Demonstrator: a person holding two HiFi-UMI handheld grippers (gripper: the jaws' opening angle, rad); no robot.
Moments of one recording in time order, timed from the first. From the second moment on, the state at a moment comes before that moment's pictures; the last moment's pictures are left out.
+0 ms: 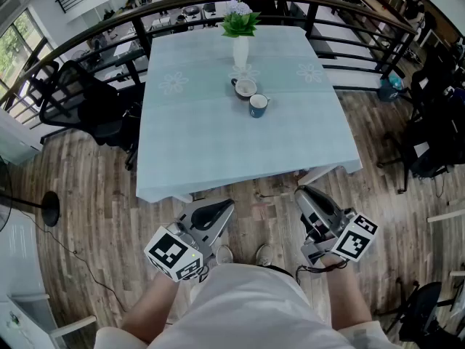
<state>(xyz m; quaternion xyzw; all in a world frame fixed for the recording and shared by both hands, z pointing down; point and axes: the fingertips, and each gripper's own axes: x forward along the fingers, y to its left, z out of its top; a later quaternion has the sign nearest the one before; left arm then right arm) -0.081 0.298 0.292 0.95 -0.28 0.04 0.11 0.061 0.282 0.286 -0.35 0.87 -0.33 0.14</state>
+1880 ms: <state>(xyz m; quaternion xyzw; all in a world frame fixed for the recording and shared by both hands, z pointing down) -0.023 0.159 0.352 0.93 -0.33 0.04 0.16 0.123 0.148 0.356 -0.34 0.86 -0.37 0.09</state>
